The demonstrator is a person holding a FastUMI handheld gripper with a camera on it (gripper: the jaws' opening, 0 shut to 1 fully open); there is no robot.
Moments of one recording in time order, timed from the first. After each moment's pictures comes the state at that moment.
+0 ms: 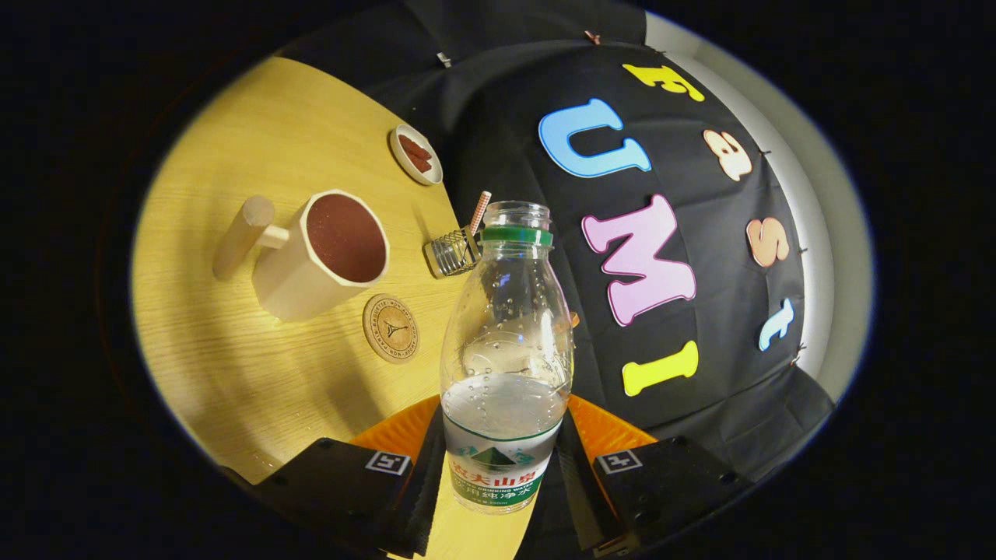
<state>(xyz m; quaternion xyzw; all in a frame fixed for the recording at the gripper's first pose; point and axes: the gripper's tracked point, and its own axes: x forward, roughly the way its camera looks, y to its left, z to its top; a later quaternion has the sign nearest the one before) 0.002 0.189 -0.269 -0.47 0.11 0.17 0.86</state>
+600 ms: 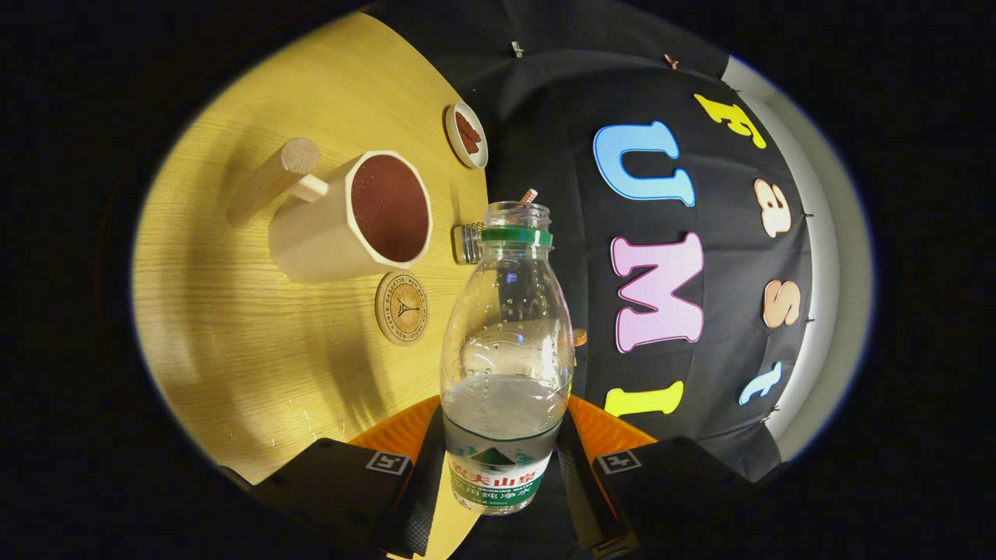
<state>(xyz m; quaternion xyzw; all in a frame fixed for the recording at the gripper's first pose) 0.006 0.200 -0.279 -0.56 0.11 0.19 0.80</state>
